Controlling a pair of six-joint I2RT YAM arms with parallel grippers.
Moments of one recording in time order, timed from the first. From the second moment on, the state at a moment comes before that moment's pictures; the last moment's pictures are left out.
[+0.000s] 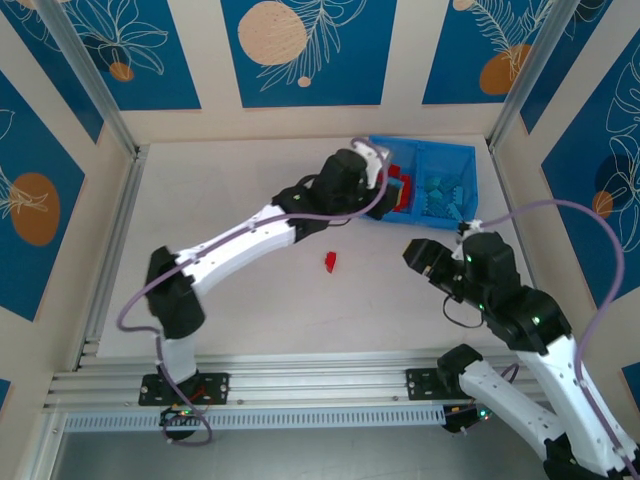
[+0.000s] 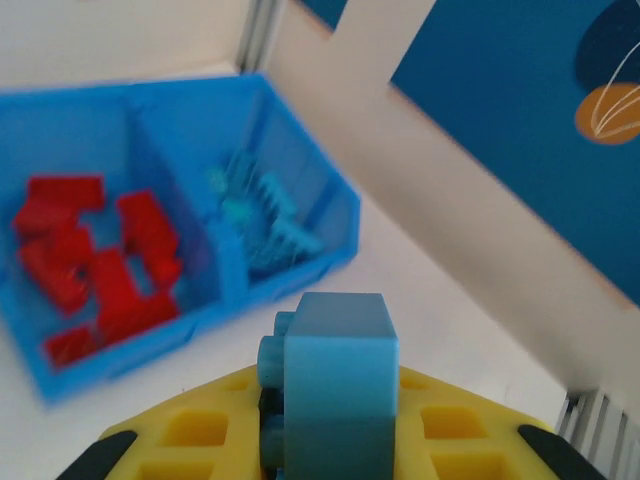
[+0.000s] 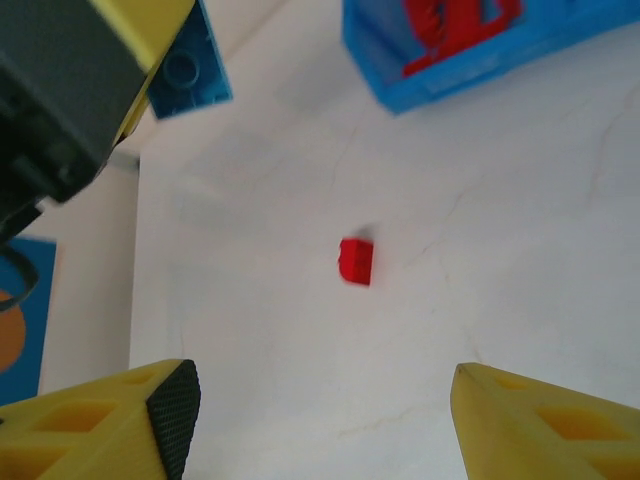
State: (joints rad) left arm -0.92 1.94 1.89 -0.34 0.07 -0.38; right arm 0.50 0.59 1.01 -1.00 0.05 0.95
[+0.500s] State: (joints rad) left arm -0.92 2.69 2.63 -0.24 0.07 -0.23; right arm 0.50 0.50 1.01 -1.14 0.17 1.03
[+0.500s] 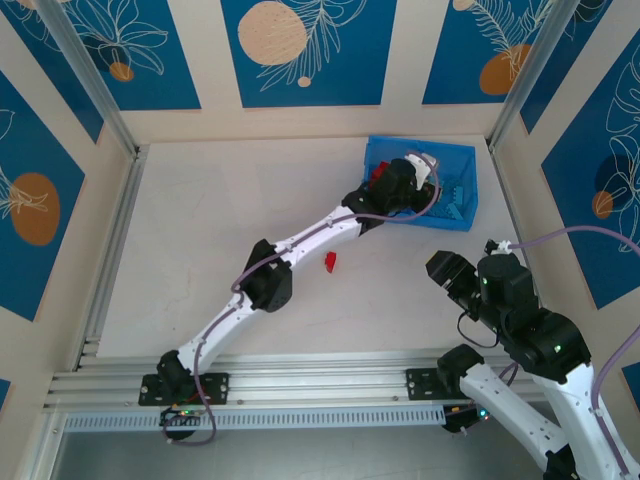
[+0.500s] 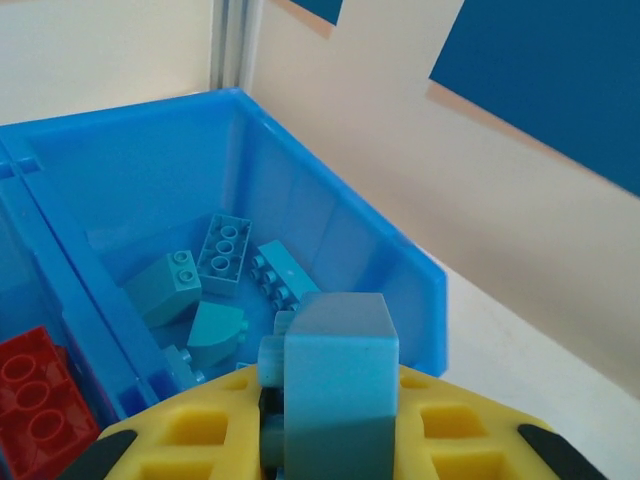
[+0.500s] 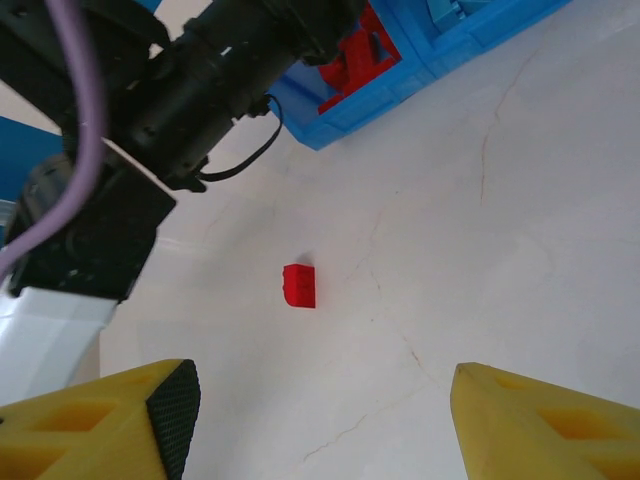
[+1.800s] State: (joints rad) left arm -0.92 1.04 1.00 0.08 0.10 0.25; right arm 0.54 0.93 0.99 -0.98 -0.09 0.86
